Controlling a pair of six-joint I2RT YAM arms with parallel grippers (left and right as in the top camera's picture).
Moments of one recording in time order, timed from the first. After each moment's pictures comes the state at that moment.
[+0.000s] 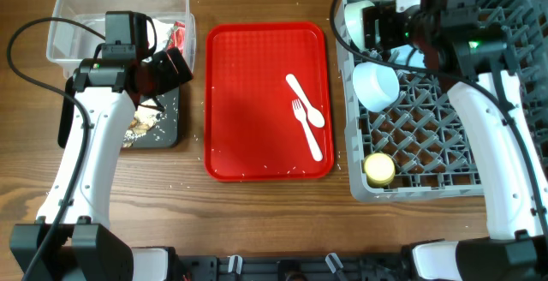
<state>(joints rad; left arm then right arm) -0.02 1.54 1.32 -0.88 -0.04 -0.47 0.17 1.56 1.63 -0.79 -0.14 -0.09</state>
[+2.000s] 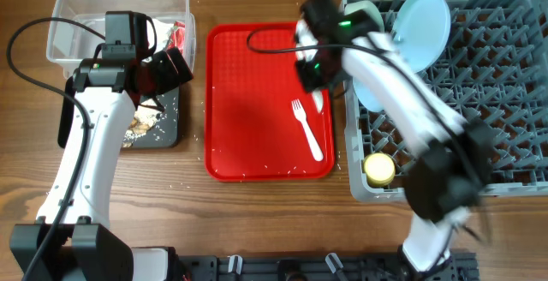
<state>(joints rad) -0.02 1.54 1.32 -0.88 -0.04 -0.47 0.43 1.94 1.77 -1.15 -0.11 0.10</state>
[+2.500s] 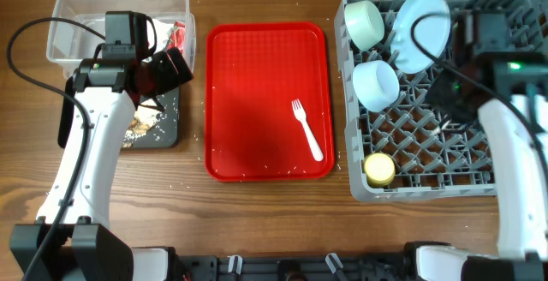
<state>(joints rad) -0.02 1.54 1.32 -0.88 -0.04 -0.47 -0.01 1.45 1.46 -1.35 0.27 0.61</state>
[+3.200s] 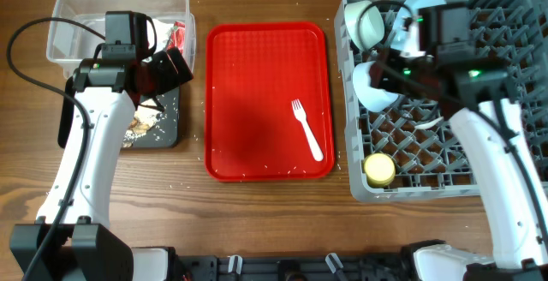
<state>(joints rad) -0.02 1.54 1.32 -0.88 -0.04 -0.47 0.20 1.43 1.44 -1.00 -0.11 0.38</state>
